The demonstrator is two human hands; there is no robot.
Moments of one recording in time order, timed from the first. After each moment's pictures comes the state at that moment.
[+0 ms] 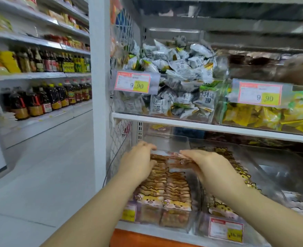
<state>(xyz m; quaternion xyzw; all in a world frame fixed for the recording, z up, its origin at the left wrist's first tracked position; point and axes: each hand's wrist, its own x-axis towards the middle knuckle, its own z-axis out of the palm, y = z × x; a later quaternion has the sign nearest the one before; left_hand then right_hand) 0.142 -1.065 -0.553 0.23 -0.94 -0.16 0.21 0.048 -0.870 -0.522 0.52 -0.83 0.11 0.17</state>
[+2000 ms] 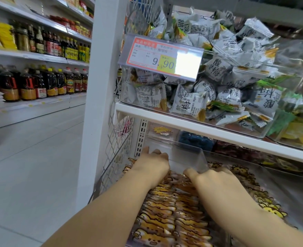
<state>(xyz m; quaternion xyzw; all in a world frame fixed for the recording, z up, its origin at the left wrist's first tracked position) 0.053 -1.116 -0.590 0.10 -0.99 0.11 0.08 0.039 -0.934 -0.524 0.48 -0.84 -0.19 0.16</state>
